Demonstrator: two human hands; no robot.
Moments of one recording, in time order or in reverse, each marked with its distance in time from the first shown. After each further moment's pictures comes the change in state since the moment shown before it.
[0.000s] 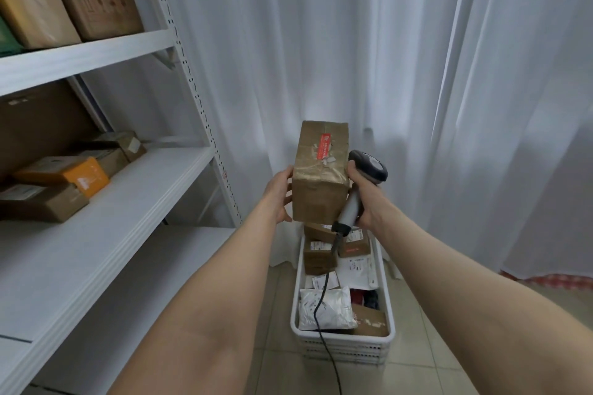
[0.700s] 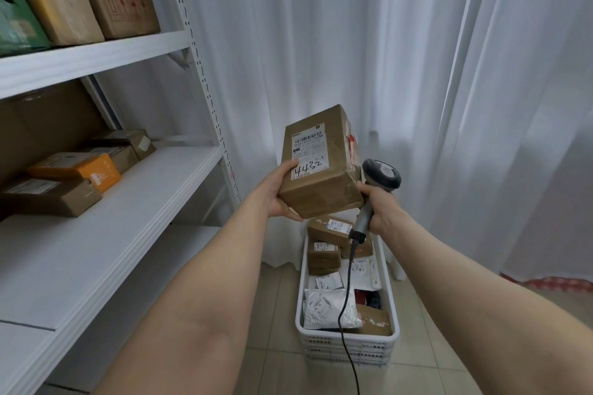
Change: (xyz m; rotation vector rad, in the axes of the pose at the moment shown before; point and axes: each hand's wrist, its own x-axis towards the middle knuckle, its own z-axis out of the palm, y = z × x) left_hand -0.018 0.017 -0.051 -0.080 -0.208 -0.114; right_hand -0.023 0.018 0.009 -0.083 0.186 -0.062
